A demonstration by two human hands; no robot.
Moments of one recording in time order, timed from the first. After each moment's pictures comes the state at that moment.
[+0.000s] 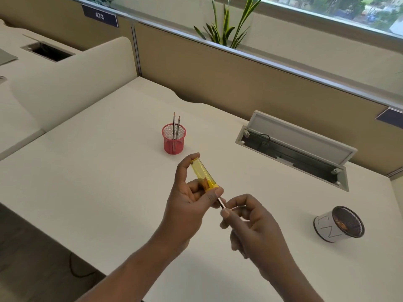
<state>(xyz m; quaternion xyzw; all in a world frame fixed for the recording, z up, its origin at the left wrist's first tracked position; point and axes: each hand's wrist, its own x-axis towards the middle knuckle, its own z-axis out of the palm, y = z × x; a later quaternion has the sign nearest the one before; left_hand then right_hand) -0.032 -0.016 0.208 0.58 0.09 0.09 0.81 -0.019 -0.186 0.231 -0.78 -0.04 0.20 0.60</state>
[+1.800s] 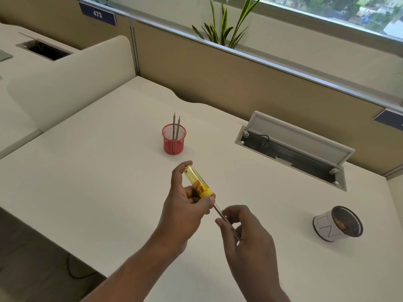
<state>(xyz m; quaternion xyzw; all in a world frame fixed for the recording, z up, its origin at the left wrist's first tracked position) -0.036 -0.007 0.203 0.61 0.18 0.06 0.77 -0.050 -0.161 0.206 -0.92 -0.13 -0.07 0.37</state>
